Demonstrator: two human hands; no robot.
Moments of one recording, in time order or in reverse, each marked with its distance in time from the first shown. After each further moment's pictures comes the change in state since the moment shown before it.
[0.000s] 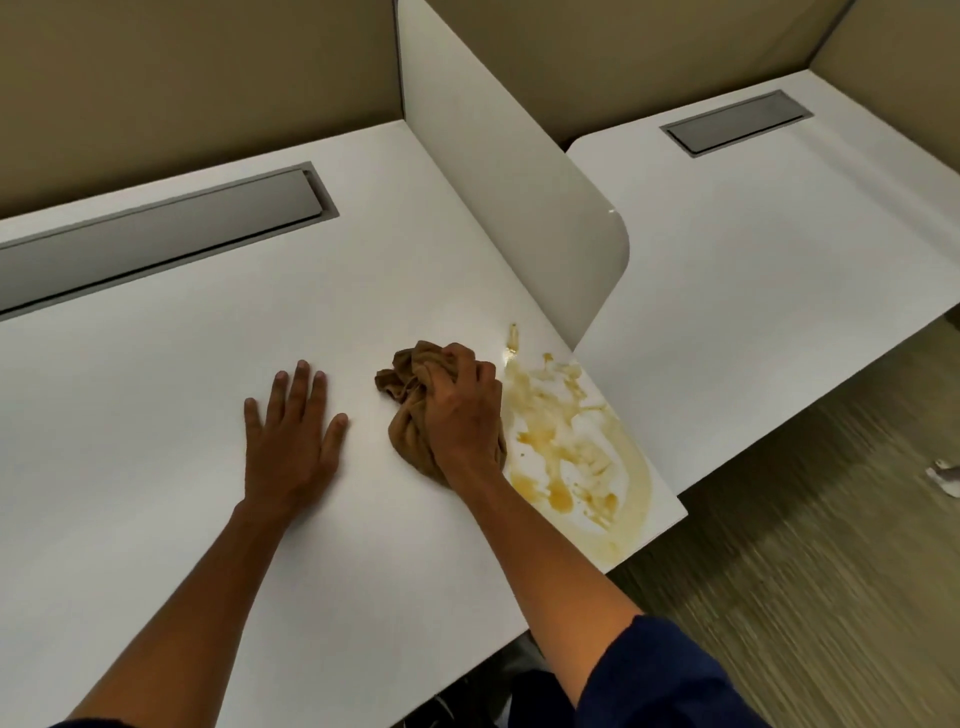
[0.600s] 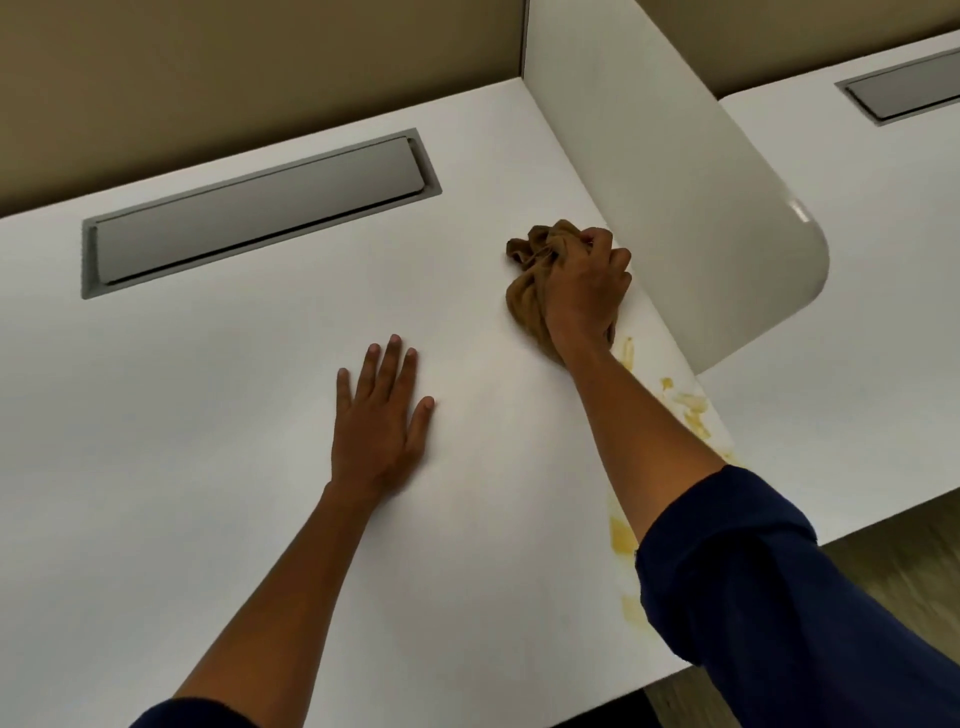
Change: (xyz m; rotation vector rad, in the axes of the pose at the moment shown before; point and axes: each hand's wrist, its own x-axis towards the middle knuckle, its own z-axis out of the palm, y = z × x) left_hand 0.028 -0.006 0.002 -0.013 0.018 -0.015; right_hand 0.168 0.014 0.062 -0.054 -0.164 0.249
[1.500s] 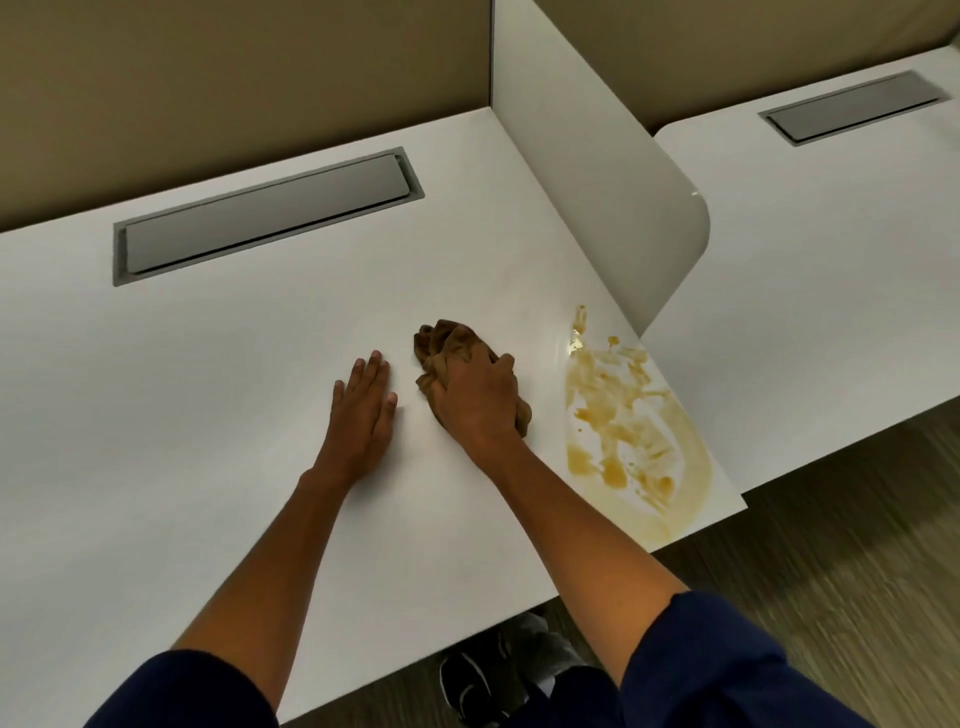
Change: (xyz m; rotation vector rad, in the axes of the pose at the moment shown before) left_hand -0.063 0.004 -0.020 -0.393 -0.082 -0.046; right_hand -0.196 -0.023 -0.058 -0.112 -0.432 -0.269
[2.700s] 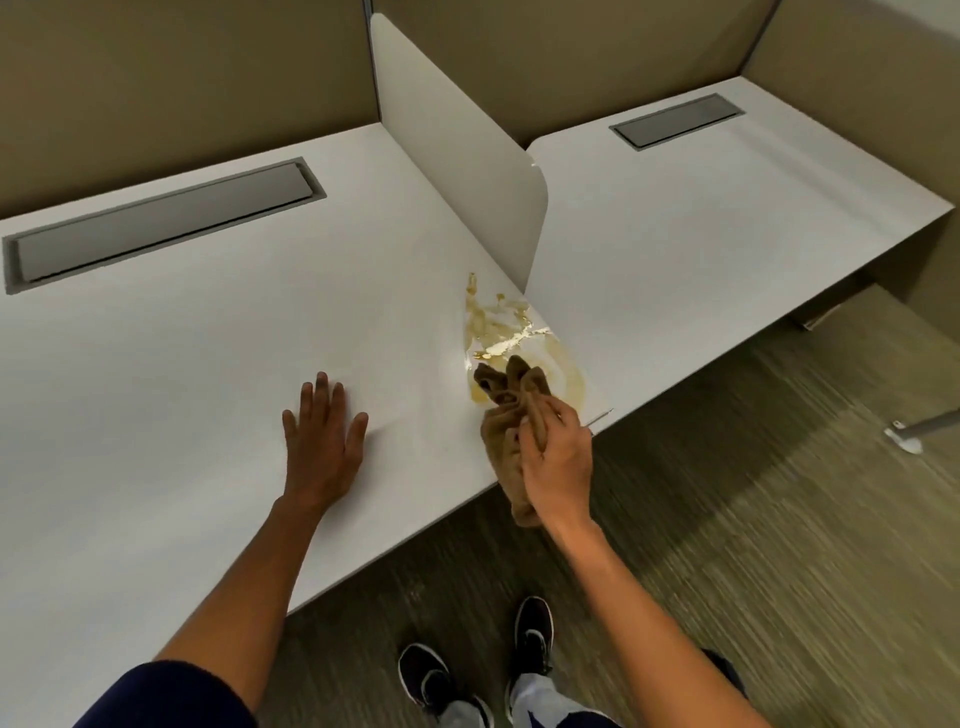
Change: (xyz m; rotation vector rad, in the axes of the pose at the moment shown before) left_hand -0.095 0.035 0.049 0.203 0.015 0.017; right_hand -0.215 0.147 -0.019 0.582 0.461 0.267
